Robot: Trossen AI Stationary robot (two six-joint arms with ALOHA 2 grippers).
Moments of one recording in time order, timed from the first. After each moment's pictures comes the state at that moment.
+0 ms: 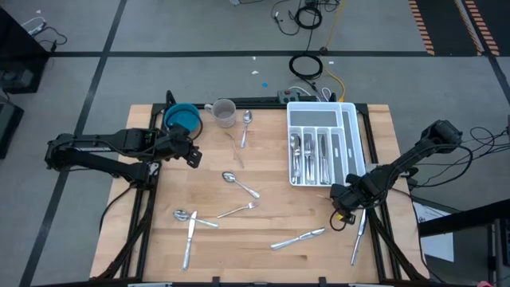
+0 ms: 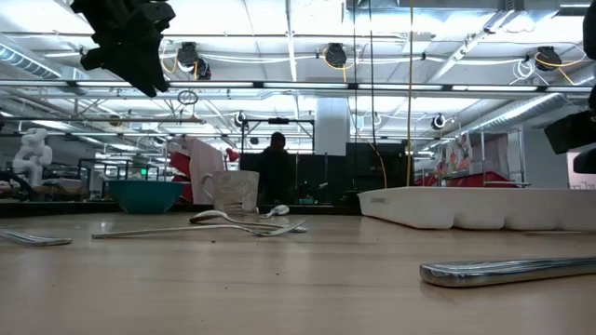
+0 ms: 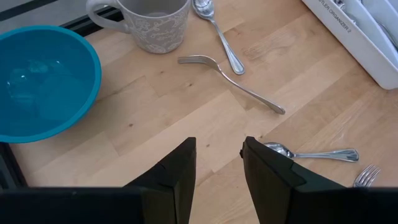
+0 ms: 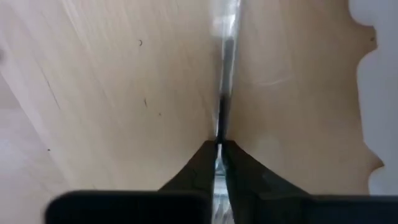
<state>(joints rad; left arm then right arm) 0.04 0.95 0.94 -1.01 -0.42 -0.83 0.58 1.14 0.45 -0.78 -0.02 0.95</state>
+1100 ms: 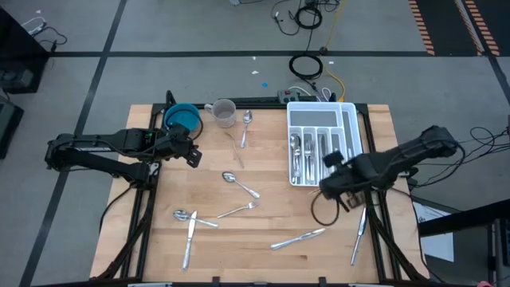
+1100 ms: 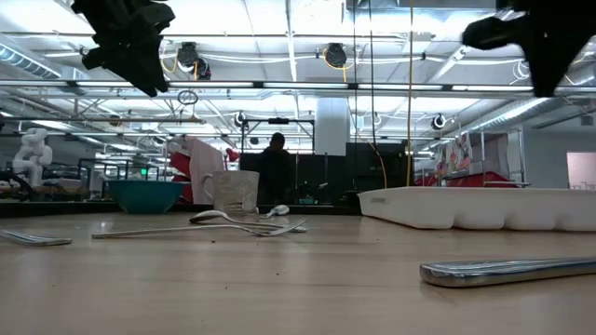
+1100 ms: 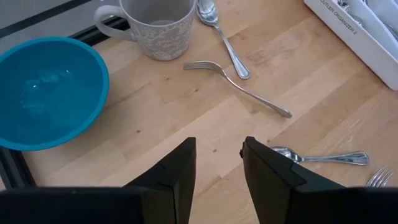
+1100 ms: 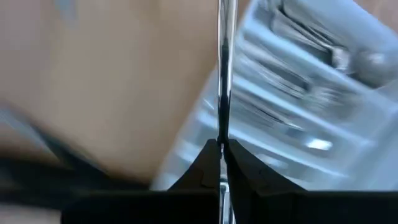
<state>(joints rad) 0.04 0.95 0.94 -1.01 -0.45 -0.80 0.35 1.32 1.18 -1.47 0.21 -0.15</state>
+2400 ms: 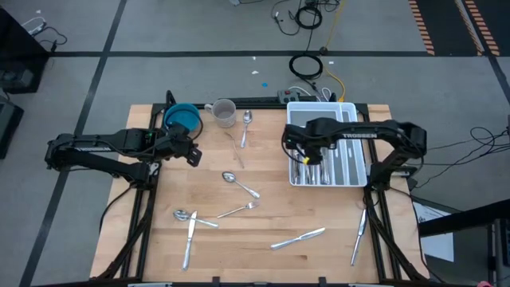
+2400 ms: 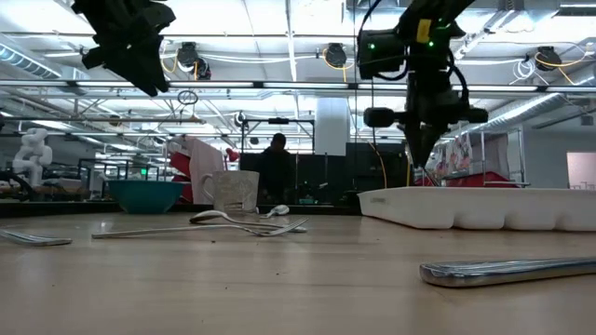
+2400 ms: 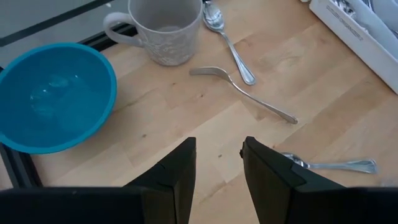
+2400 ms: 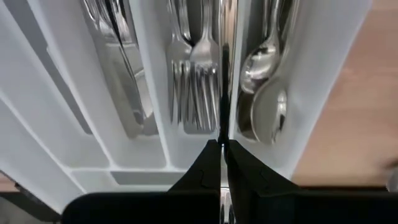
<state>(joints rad) 0.04 0.95 0.94 -1.01 -0.48 -0.80 -0.27 1.62 1.17 -1.02 0.37 -1.79</state>
